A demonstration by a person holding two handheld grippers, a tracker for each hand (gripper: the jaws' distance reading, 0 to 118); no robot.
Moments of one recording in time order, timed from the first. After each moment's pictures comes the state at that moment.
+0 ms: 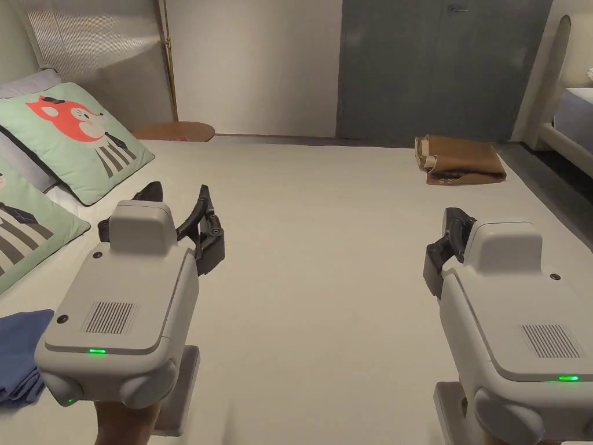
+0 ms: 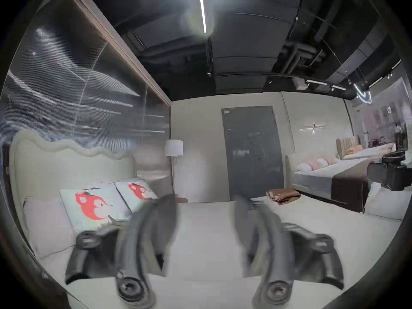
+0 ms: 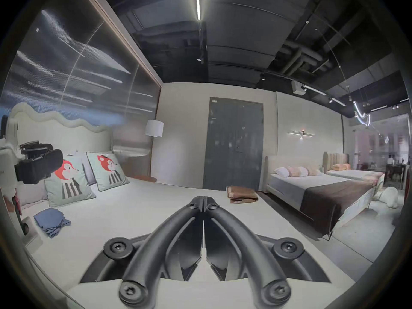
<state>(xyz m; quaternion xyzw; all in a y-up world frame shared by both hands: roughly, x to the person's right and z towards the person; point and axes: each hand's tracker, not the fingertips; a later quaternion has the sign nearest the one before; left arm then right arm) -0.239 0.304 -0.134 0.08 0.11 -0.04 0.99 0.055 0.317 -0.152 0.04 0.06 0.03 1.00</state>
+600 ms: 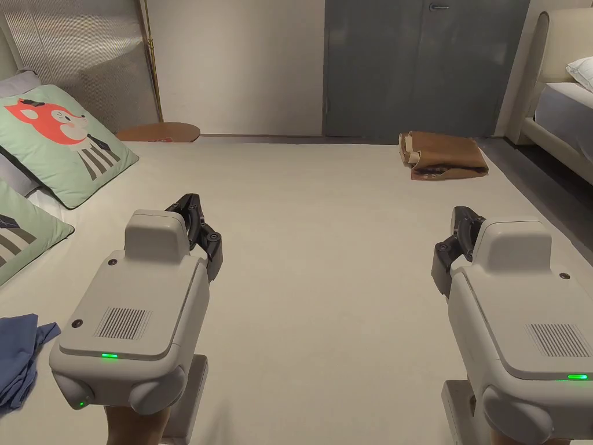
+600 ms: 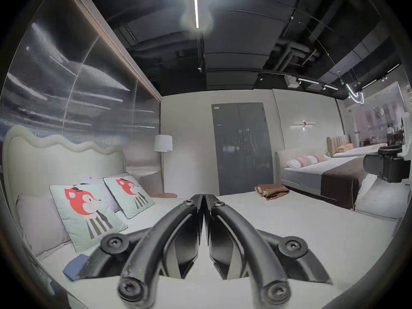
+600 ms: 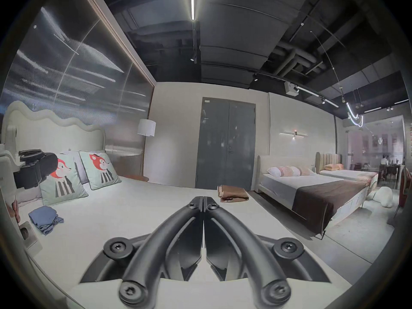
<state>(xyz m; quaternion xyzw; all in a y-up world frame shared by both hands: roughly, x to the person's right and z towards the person) -0.221 0.300 -0.136 0.06 0.08 -0.04 0.99 0.076 0.315 -0.144 0.03 0.03 0.03 1.00</state>
